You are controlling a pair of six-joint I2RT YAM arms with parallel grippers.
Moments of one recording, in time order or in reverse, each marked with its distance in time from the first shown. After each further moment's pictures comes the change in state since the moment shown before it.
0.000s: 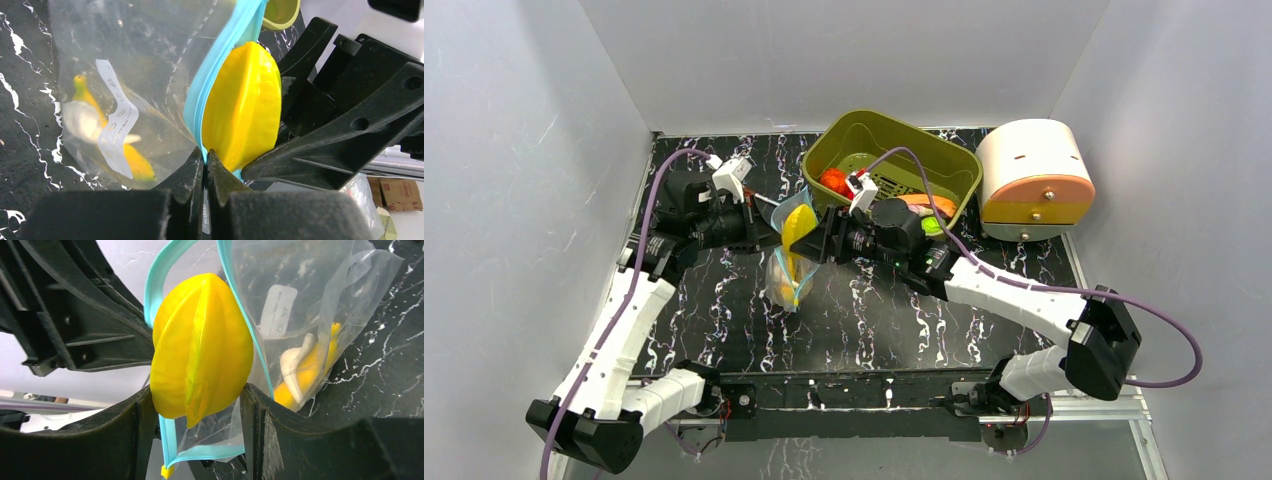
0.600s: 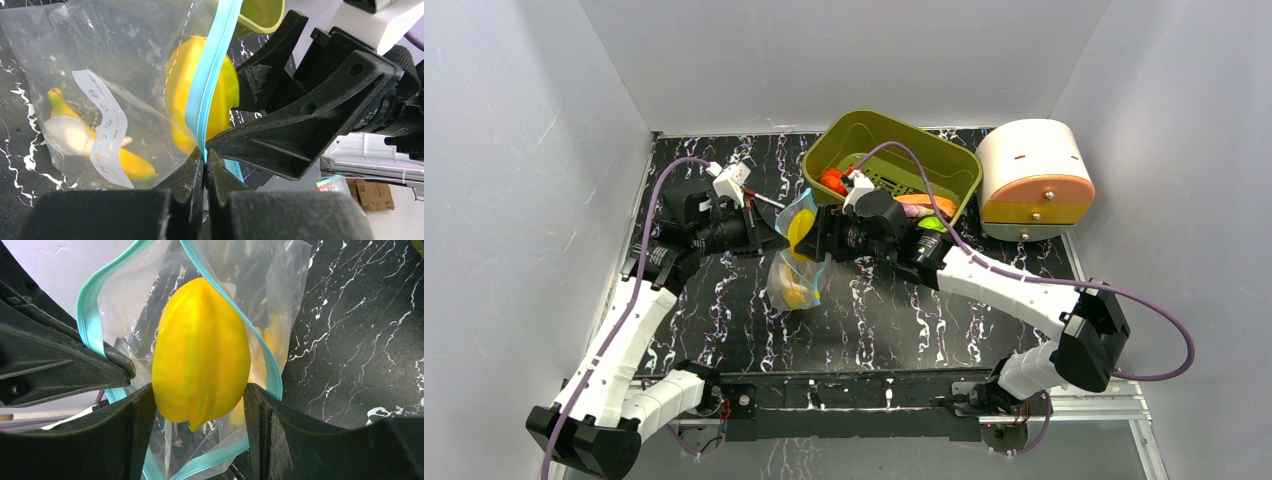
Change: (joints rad) left arm -0.002 -0.043 -0.090 0.103 0.036 -0.085; right arm 0.000 0.063 0.124 -0.285 0.106 -0.071
